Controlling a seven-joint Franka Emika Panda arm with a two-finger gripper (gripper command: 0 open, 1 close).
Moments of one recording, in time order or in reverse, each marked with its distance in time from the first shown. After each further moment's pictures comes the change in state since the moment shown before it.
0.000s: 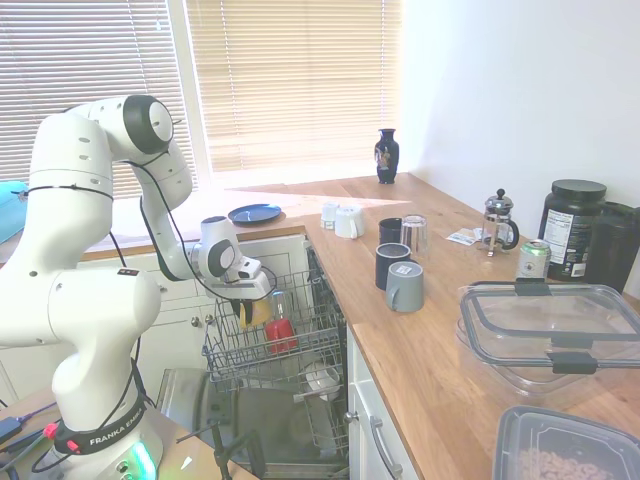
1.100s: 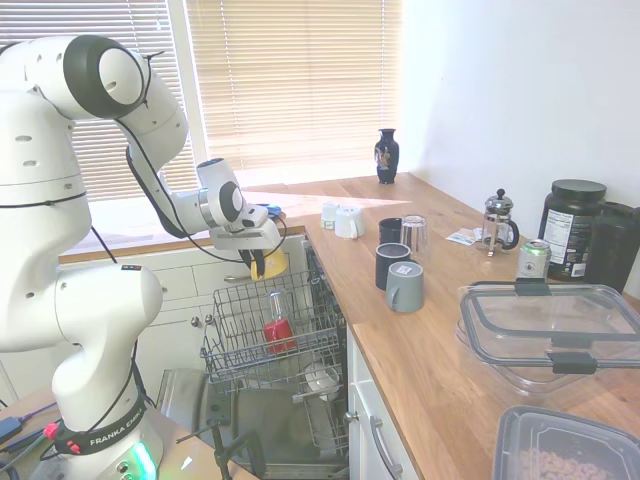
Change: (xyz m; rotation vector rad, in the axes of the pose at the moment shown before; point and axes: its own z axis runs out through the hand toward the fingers) arm 0.051 0.048 -0.162 0.079 0.124 0.105
